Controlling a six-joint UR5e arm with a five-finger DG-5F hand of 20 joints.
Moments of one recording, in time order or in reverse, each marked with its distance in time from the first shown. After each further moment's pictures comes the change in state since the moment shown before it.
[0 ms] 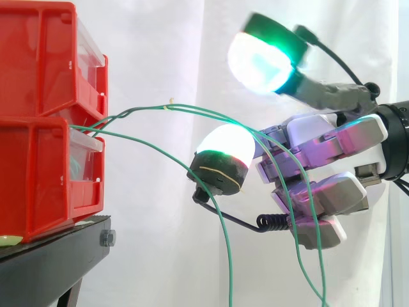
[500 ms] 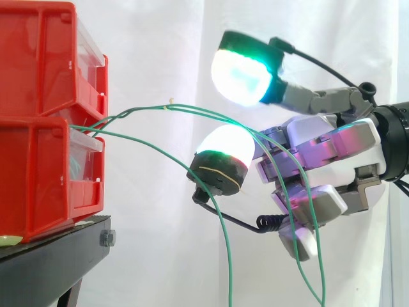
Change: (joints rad) arm 0.000 0.000 -0.001 0.002 0.002 0.009
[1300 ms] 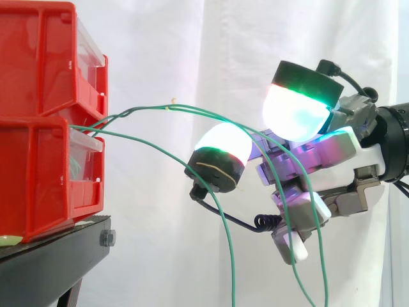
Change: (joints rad) arm 0.000 0.000 -0.002 0.000 0.011 0.011
